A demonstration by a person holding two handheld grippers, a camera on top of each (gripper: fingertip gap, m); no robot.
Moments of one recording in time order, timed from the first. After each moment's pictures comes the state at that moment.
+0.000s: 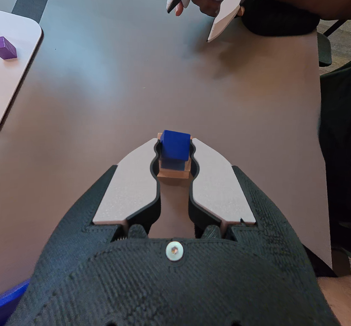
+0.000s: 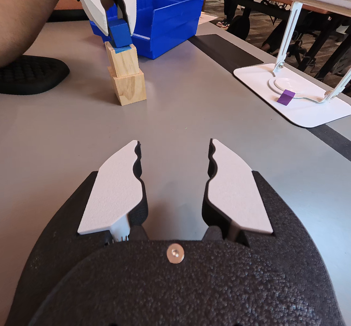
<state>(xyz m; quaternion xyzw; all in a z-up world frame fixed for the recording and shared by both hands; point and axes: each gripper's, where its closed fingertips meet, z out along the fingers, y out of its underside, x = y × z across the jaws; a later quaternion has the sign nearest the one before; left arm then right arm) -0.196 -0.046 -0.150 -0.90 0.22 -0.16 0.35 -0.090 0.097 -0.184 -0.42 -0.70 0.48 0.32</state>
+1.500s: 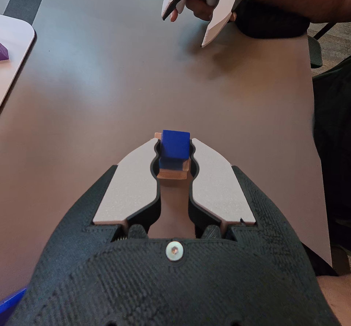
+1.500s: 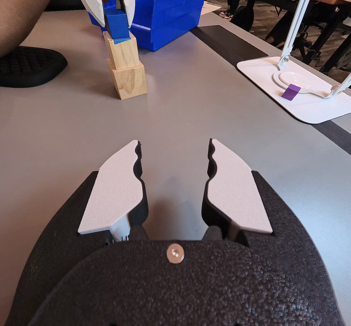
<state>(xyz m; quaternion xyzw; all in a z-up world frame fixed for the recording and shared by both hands) -0.194 -0.048 -0.152 -0.89 0.23 -0.17 0.35 -0.090 0.095 -0.190 -0.42 -0.71 0.46 0.31</state>
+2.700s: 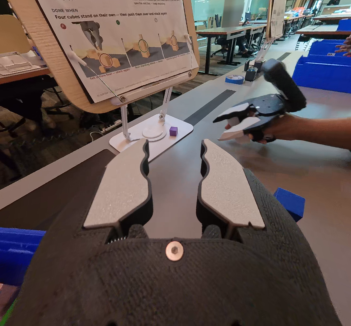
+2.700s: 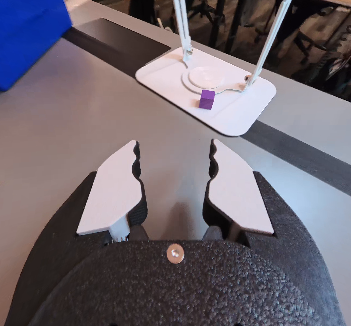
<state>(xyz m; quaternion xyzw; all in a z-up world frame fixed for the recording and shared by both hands) -0.322 -0.020 -0.075 -0.76 0.01 0.02 0.65 -0.235 0.174 -0.201 -0.59 -0.60 0.37 0.39</state>
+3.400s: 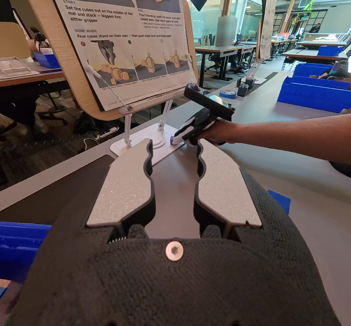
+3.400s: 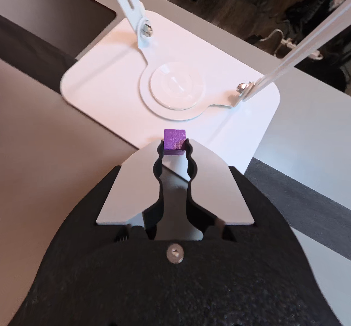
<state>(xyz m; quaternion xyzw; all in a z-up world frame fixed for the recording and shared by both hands) -0.330 -0.037 -0.055 -0.74 0.00 0.00 0.68 -0.337 0.223 -0.236 -0.68 -0.61 0.23 0.33</state>
